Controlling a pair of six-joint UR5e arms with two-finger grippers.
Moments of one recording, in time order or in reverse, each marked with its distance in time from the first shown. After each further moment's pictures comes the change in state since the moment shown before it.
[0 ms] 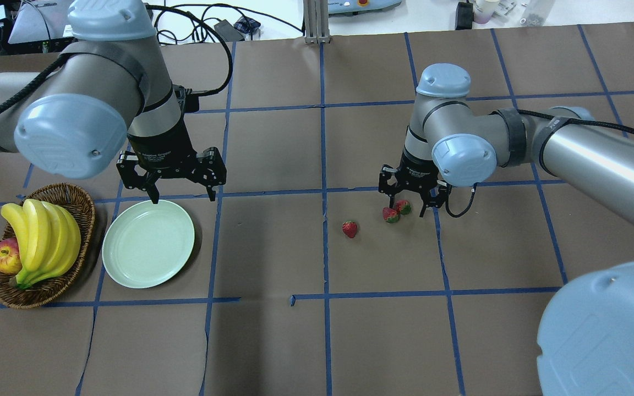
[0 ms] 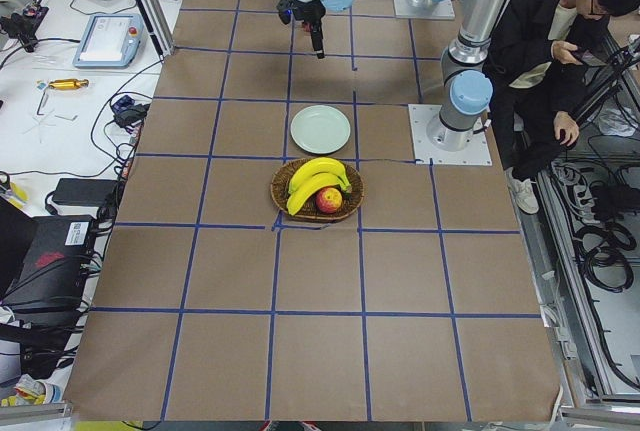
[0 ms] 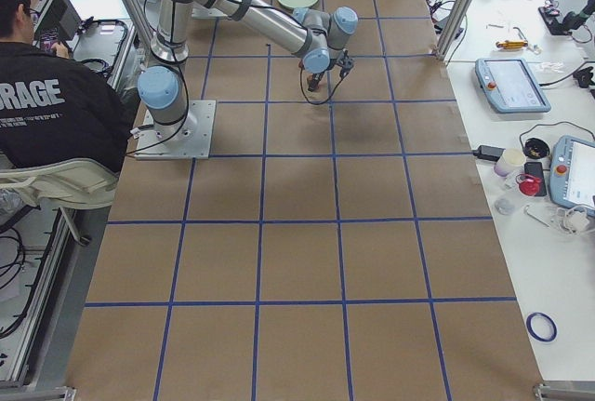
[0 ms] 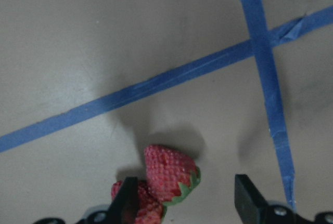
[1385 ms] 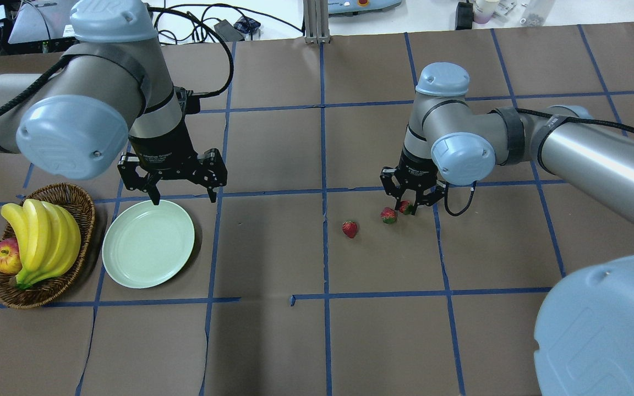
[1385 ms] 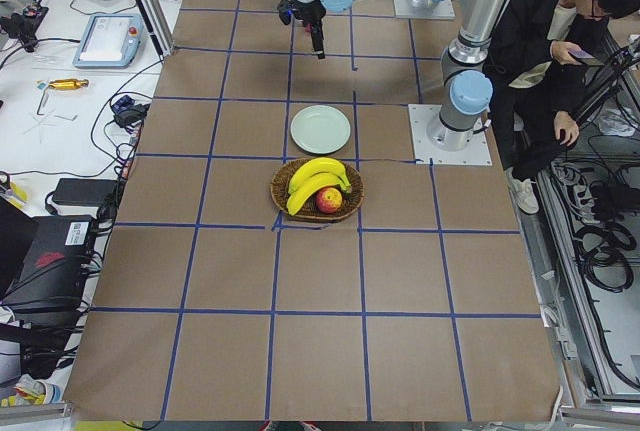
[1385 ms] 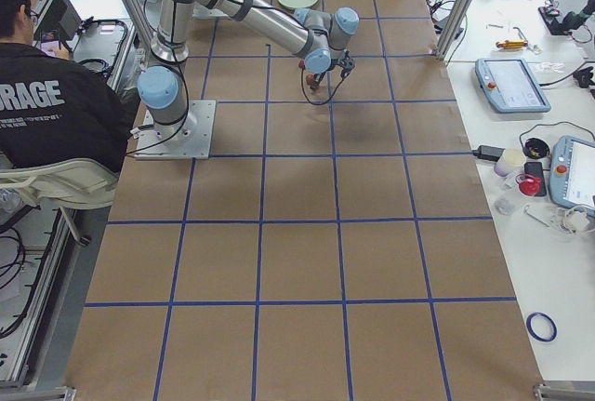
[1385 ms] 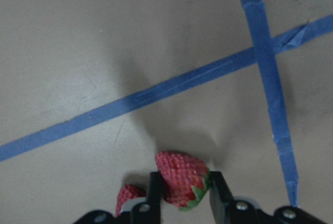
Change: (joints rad) left arm -0.001 -0.001 -0.002 -0.001 -0.002 0.000; right arm 0.000 0.010 -0.012 -0.002 0.006 0.006
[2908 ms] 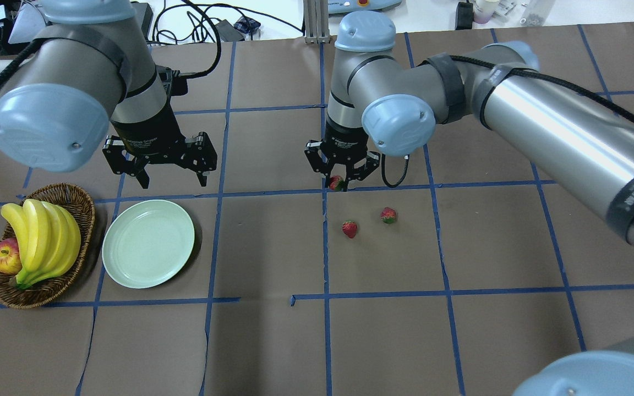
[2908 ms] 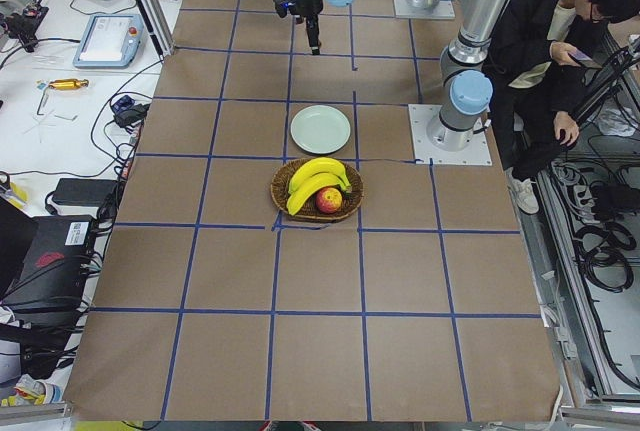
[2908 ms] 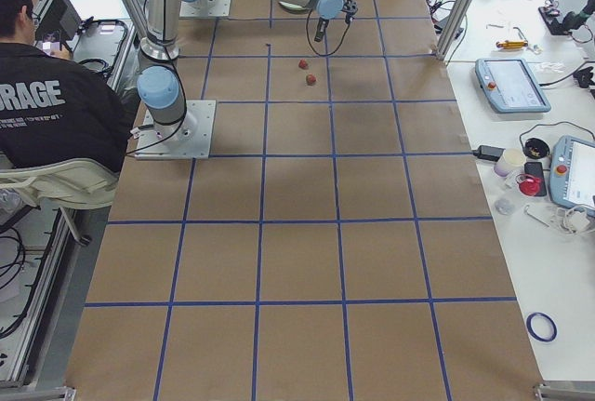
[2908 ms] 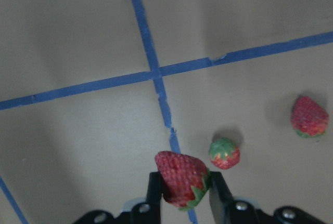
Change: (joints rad) left arm 0.019 0.023 0.035 0.020 0.008 0.030; right arm 0.243 -0.003 -0.241 0.148 0.127 0.045
